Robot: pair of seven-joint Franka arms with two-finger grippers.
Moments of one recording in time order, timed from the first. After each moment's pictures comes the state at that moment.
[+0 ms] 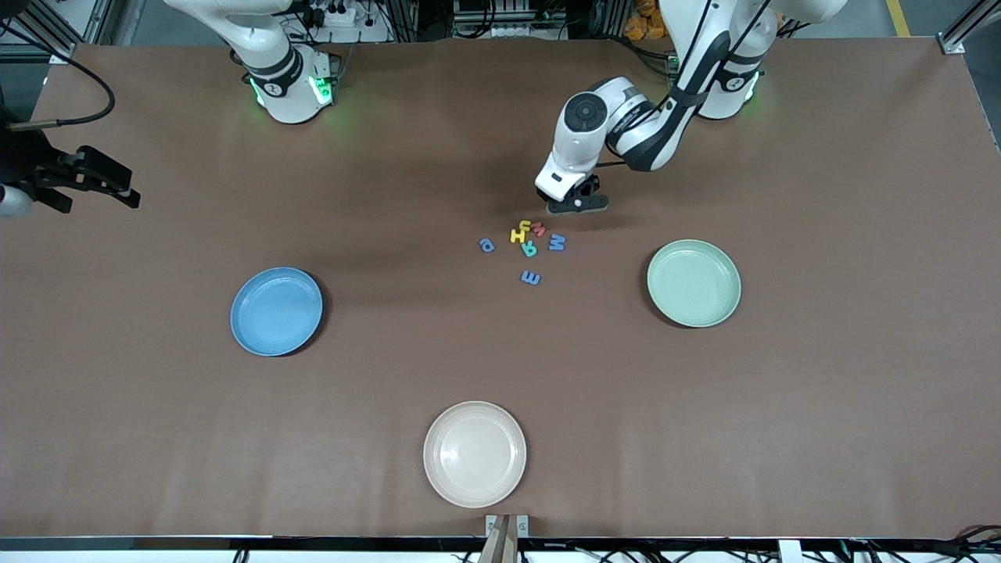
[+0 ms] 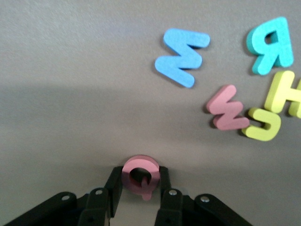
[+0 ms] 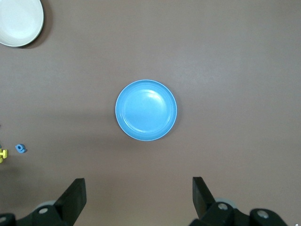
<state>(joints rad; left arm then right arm) -0.63 0.36 -0.26 -2.36 0.05 2.64 -1.04 -0.04 -0.03 0.04 -1.58 0.05 1.55 -0.05</state>
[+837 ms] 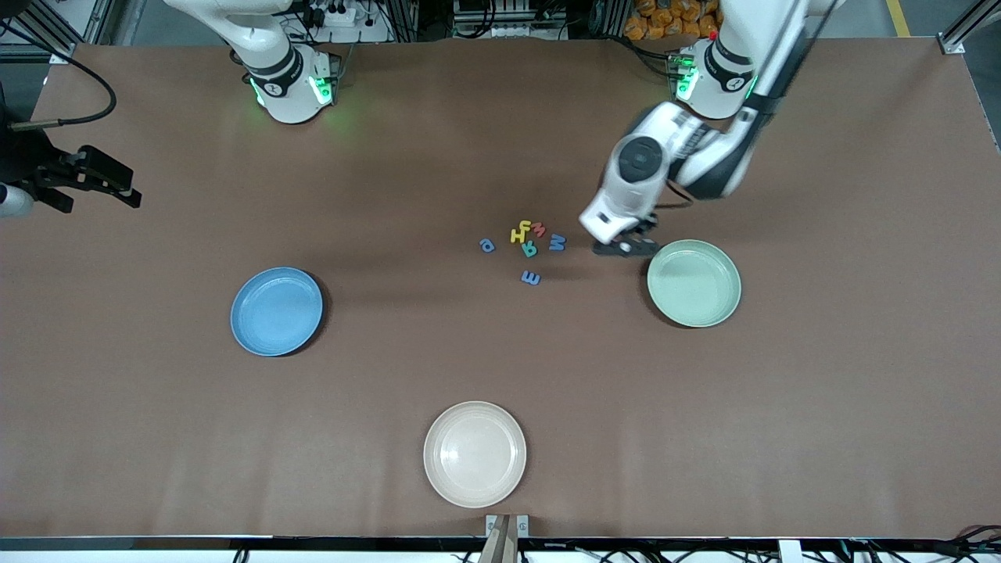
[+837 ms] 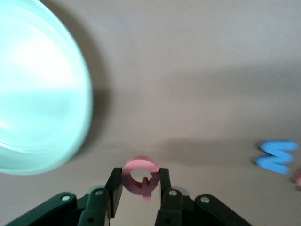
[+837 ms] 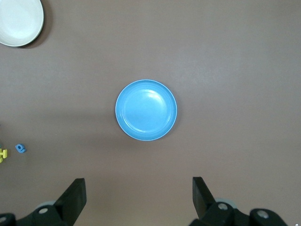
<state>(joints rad) -0.30 0.27 -0.25 -2.25 0.14 2.36 -0.51 -0.04 -0.03 0.04 -1.58 0.05 1.55 -0.05</state>
